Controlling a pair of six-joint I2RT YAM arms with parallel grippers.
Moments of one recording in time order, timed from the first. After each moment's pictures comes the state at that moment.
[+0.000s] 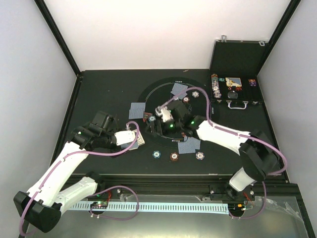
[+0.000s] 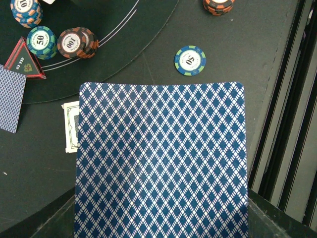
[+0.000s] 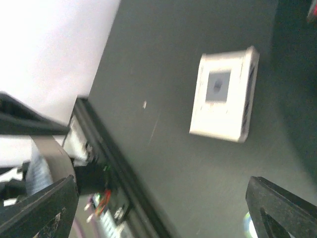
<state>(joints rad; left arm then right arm) -0.43 0.91 0.90 -1.08 0.32 0.77 0.79 1.56 1.07 -0.16 -0.50 0.61</state>
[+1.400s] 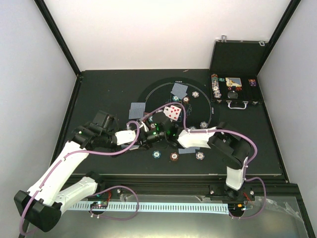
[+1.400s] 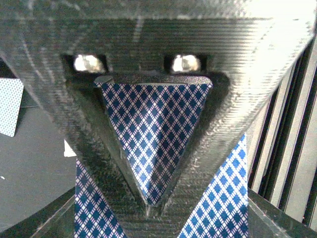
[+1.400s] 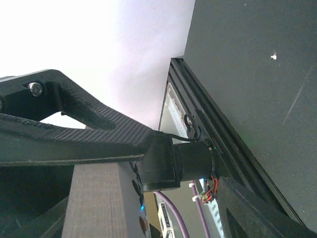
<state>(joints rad) -0.43 0.92 0.90 -1.07 0.34 0.77 0.96 1.86 1.02 0.50 -0.84 1.22</state>
